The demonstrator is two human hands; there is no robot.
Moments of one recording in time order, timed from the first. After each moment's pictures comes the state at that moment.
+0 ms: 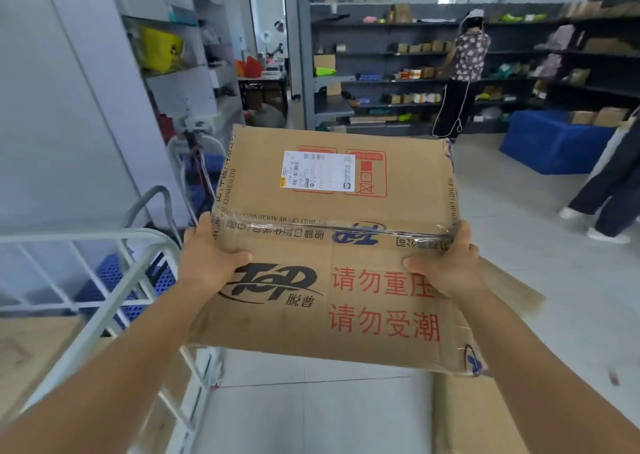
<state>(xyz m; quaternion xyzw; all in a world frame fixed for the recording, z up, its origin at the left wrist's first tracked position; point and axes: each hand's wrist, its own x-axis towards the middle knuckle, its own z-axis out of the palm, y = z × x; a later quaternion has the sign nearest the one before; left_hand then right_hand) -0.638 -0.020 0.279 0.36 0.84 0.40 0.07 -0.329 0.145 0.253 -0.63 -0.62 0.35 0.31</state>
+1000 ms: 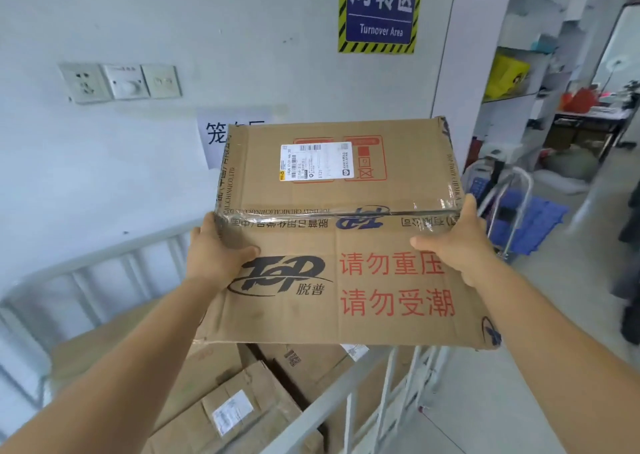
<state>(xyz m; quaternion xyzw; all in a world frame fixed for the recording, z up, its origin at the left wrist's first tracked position) -0.848 -0.495 0.312 -0.04 0.89 0.44 -0.14 -0.803 -0.146 0.319 -0.27 -0.84 0.44 0.17</state>
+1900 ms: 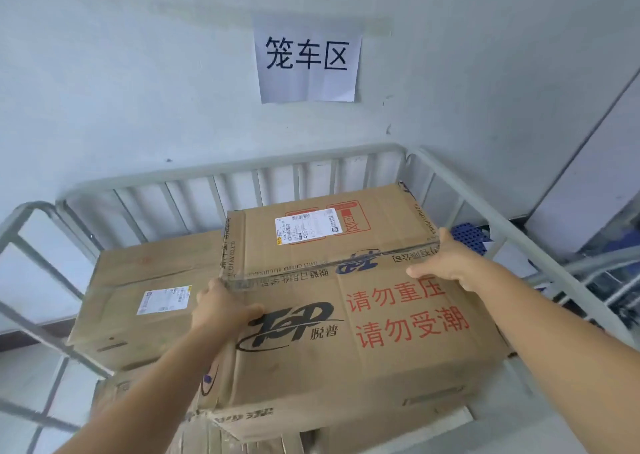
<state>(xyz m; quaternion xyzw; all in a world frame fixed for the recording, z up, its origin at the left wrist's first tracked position) -0.950 -0.445 0.158 -0.36 0.86 0.36 0.07 -1.109 -0.112 0.185 -0.11 -0.91 0.33 -0.22</state>
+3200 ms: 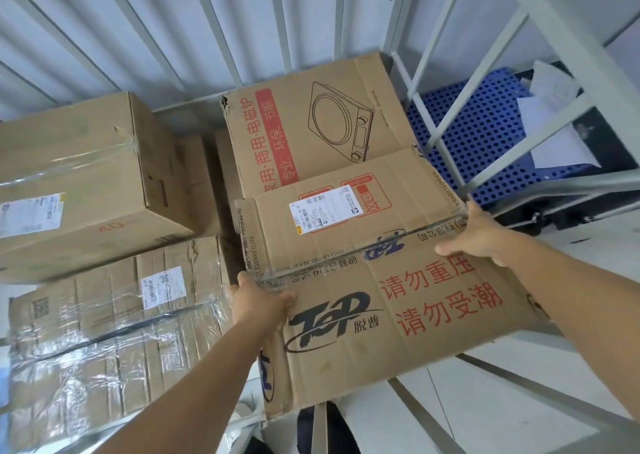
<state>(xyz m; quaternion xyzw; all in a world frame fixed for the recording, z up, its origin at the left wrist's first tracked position) -1.031 -0.275 -0.096 -0.49 0.76 0.38 0.20 -1.207 0.038 -0.073 -0.18 -0.88 0.23 -0.38</state>
